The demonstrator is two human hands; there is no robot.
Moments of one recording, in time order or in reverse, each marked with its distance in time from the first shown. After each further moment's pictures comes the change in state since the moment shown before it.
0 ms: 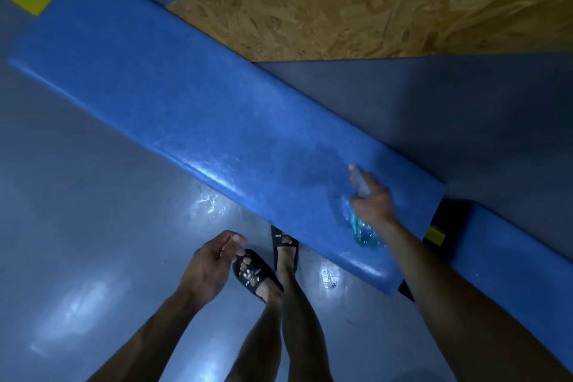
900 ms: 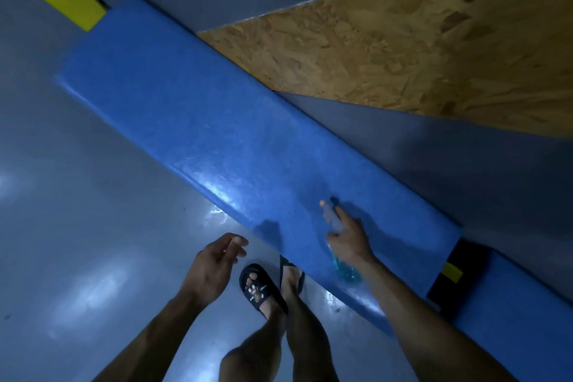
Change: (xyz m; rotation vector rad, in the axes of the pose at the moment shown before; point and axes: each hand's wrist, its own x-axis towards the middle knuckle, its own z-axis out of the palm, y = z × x) left_hand 0.025 0.048 -0.031 -0.021 0.075 -0.014; right_hand 0.008 -0.036 0.038 -0.133 -0.312 -0.072
